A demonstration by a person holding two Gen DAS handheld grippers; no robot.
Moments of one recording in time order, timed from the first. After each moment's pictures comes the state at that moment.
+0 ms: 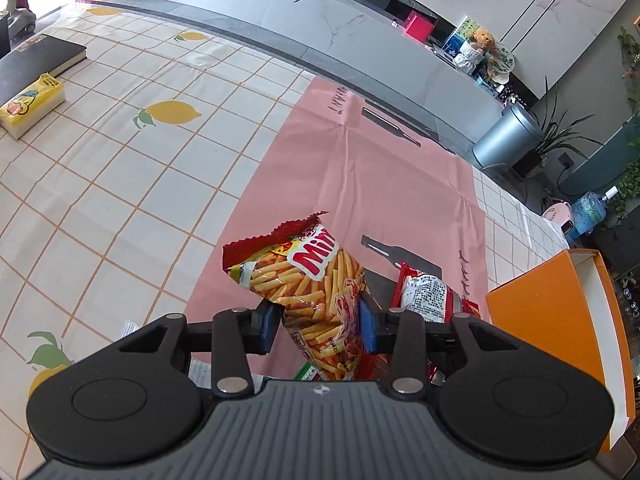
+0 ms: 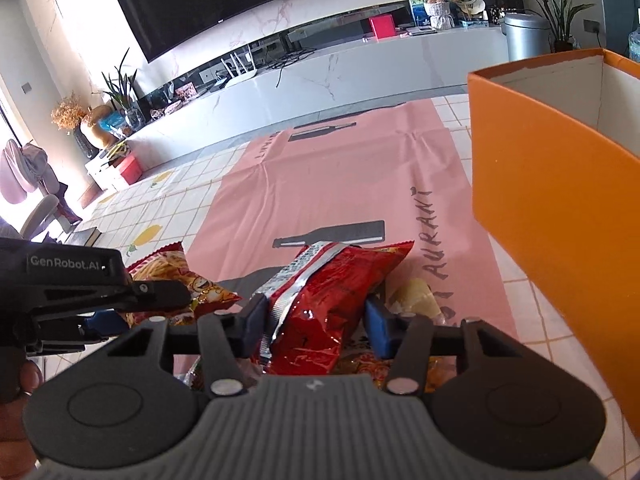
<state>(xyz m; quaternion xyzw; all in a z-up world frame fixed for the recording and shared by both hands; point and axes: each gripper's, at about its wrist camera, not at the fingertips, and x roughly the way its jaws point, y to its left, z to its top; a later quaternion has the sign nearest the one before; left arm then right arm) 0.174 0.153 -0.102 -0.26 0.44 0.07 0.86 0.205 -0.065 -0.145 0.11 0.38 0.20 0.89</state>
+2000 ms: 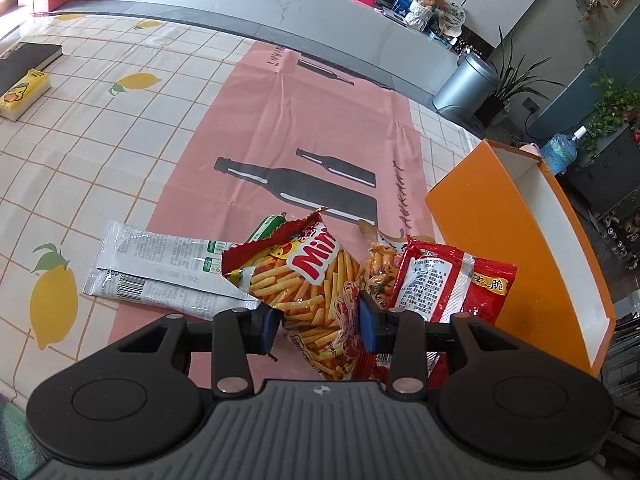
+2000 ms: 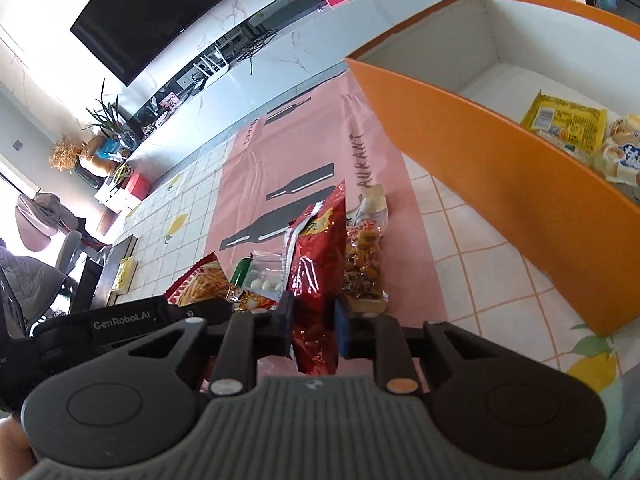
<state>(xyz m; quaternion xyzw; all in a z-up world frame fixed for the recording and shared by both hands) 0.108 0.092 -0.079 -0.22 0.46 0.01 0.86 0.114 -0.154 -0.096 0.21 0.46 0.19 0.84</state>
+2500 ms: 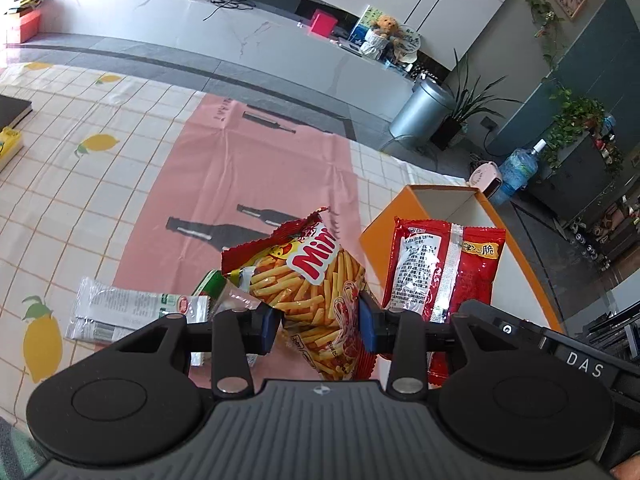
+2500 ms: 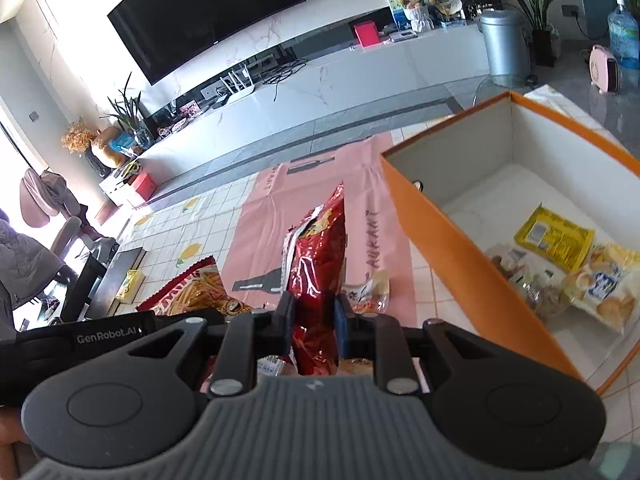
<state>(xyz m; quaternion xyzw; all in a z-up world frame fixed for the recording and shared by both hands) 0.113 0.071 -0.020 -0.22 0.41 -0.04 0.88 0.126 -0.176 -0.016 0.14 0.40 0.20 0.88</state>
